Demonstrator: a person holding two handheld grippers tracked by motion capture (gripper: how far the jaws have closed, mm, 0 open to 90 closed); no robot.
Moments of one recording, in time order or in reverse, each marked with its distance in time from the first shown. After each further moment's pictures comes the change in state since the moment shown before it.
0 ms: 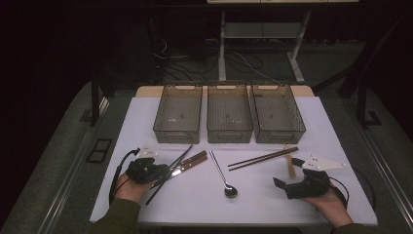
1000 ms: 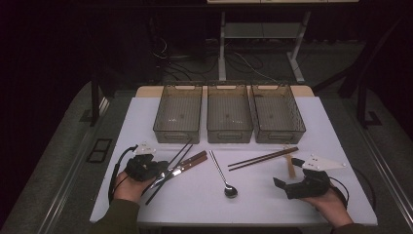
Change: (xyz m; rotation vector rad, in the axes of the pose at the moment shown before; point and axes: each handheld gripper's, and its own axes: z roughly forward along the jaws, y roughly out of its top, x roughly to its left) left arm -0.004 0.012 -0.012 -0.045 -0.024 -0.018; right arm 0.000 0.000 0.000 0.000 0.000 0.000
